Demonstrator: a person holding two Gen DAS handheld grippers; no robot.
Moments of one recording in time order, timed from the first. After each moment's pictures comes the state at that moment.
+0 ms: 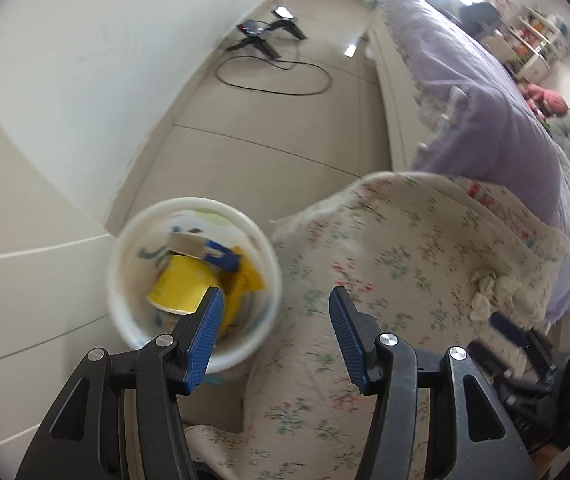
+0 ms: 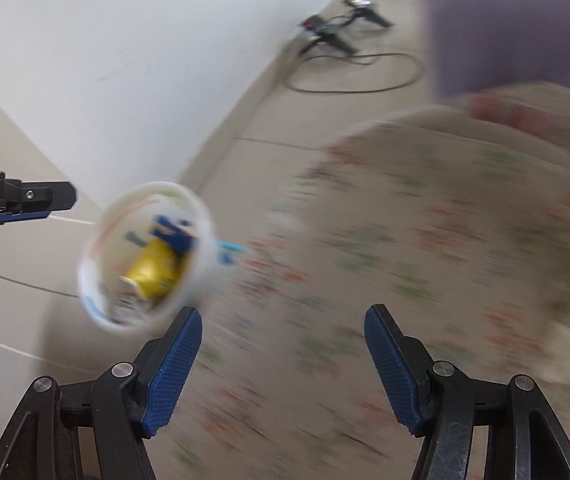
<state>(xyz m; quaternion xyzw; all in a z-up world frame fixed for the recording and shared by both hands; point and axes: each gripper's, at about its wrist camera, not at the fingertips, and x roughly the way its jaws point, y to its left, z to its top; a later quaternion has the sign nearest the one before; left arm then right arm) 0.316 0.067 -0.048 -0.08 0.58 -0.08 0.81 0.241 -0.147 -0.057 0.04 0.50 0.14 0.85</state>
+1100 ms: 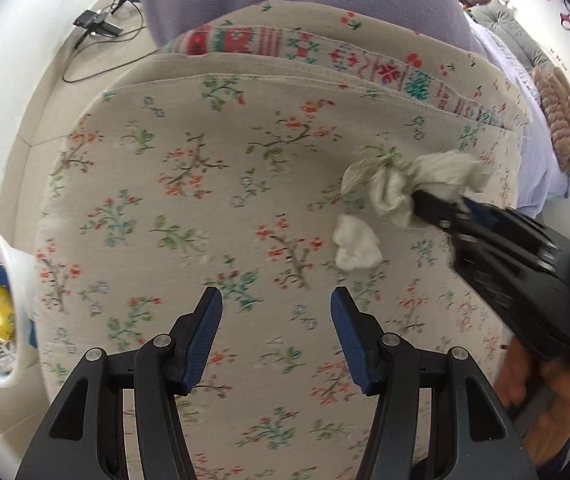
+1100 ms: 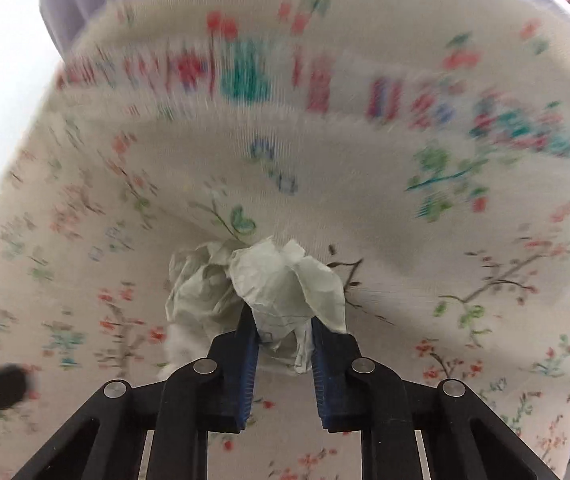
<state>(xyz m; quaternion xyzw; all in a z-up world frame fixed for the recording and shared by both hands) 0.295 -0.185 -0.096 0.01 0.62 -0.23 0.75 0.263 -0.331 -0.091 0.02 0.53 -0.04 0.85</state>
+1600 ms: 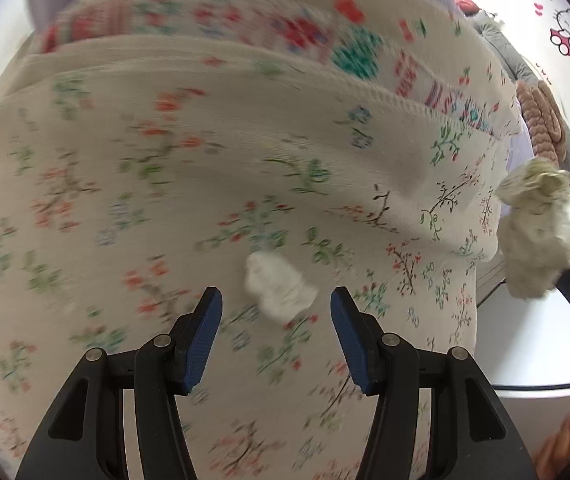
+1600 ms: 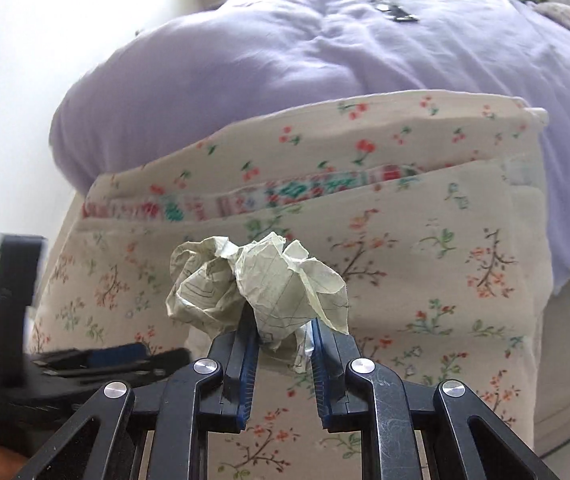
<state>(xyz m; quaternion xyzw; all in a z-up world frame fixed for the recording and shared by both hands) 0.307 -0.266 -0.136 -0.04 0.61 -0.26 0.75 0.183 -0.403 -0.001 0.13 0.44 -0.08 0.88</state>
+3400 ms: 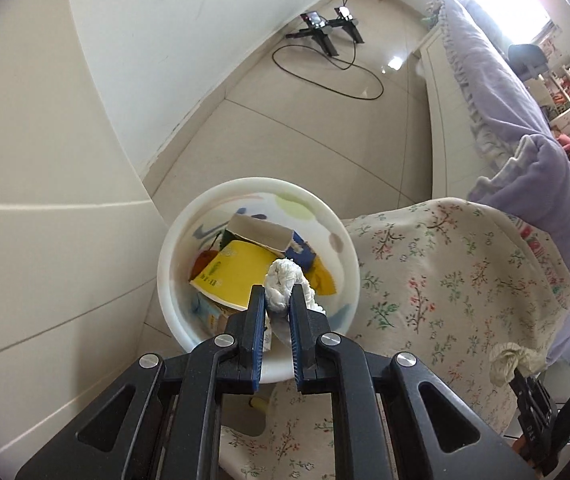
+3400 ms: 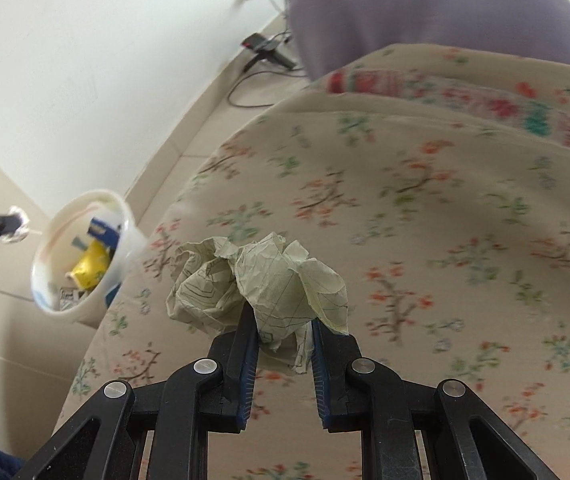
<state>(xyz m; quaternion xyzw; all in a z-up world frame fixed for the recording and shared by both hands) 0.323 0.166 -0.097 -0.16 0.59 -0.01 0.79 0.212 -0.201 -0.069 0.05 0.48 0.09 0.87</state>
